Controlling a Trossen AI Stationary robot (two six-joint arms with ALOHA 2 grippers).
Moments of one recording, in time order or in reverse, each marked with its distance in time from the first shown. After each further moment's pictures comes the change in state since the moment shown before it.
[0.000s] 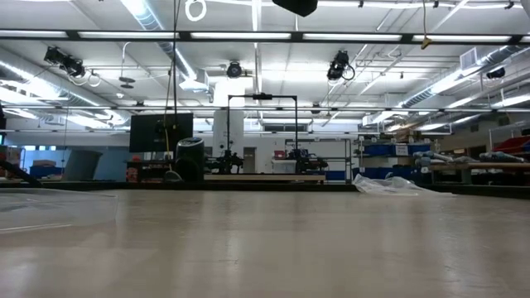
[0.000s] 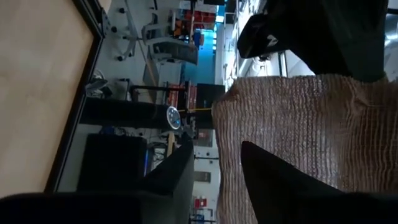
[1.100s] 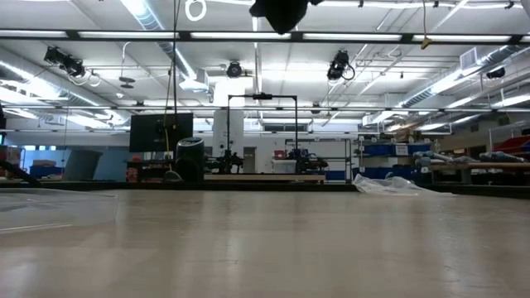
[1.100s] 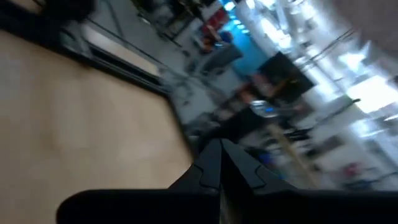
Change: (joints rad) left arm 0.002 -0.019 0.000 -0.018 -0.004 0.104; right arm 0.034 -0.002 -0.156 -0.132 -0.055 1.094
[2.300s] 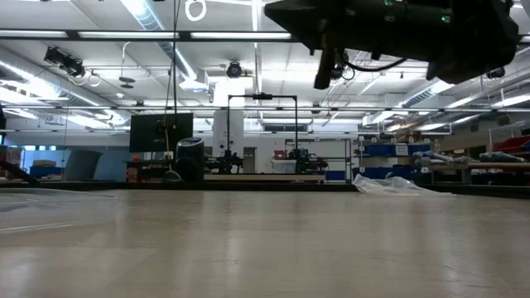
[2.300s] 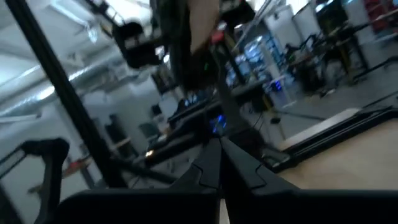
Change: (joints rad) left arm 0.005 -0.146 -0.144 -0.020 -0.040 -0.105; right arm -0.179 -0.032 -0.567 1.030 -0.821 1.005
